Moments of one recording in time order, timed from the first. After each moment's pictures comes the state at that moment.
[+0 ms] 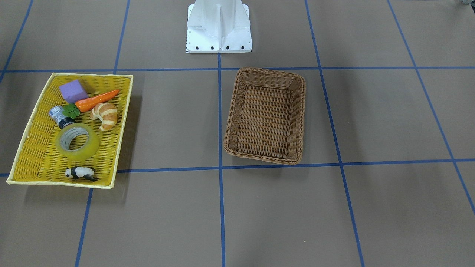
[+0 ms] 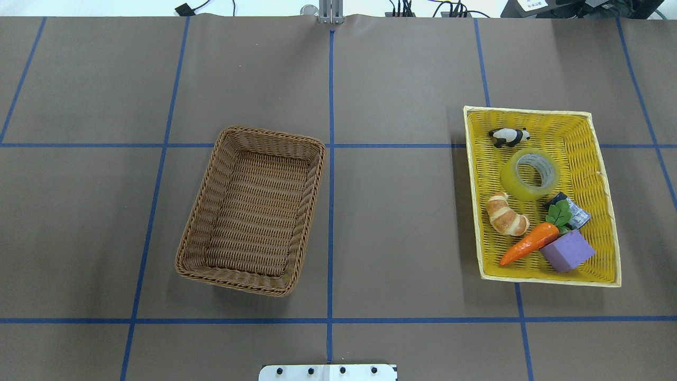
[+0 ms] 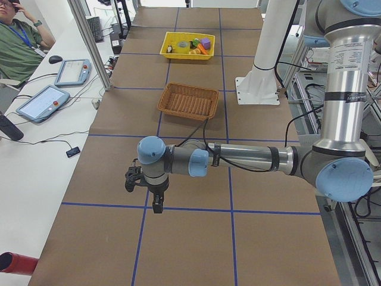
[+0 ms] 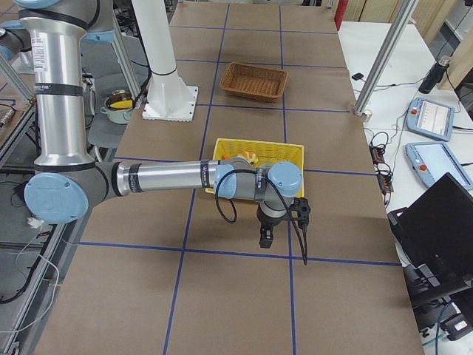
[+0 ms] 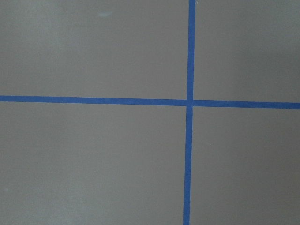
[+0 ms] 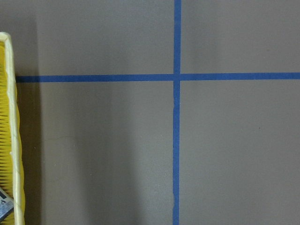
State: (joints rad) left arm -1.53 -1.57 -1.61 -1.61 -2.28 -0.12; right arm 1.52 -1.56 1.66 -1.73 2.37 0.01
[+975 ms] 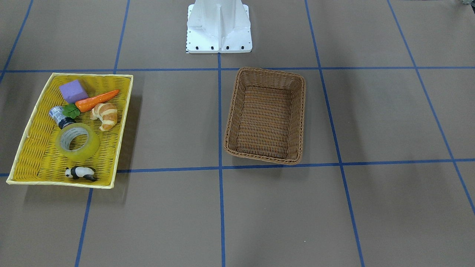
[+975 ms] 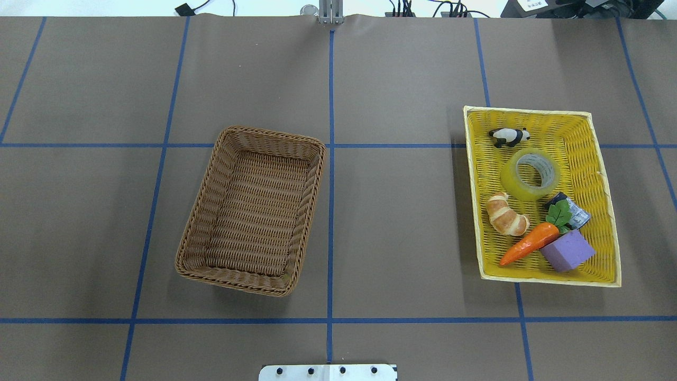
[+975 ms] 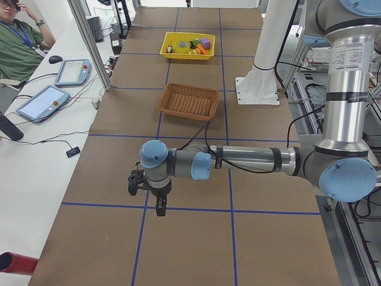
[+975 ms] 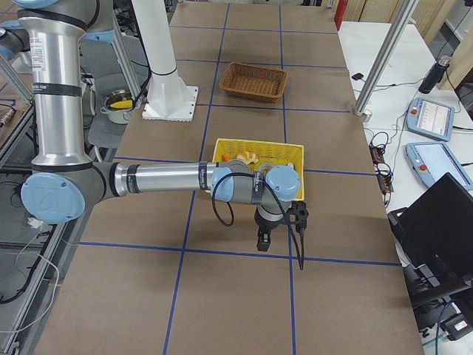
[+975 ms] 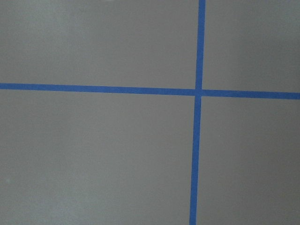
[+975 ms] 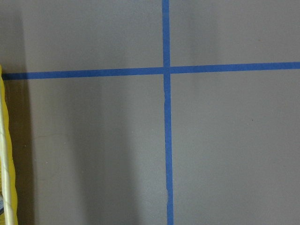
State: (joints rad) left arm -1.52 -1.56 -1.60 -1.62 -2.28 -0.12; right arm 1.54 -1.57 1.66 -1.73 2.37 0.01
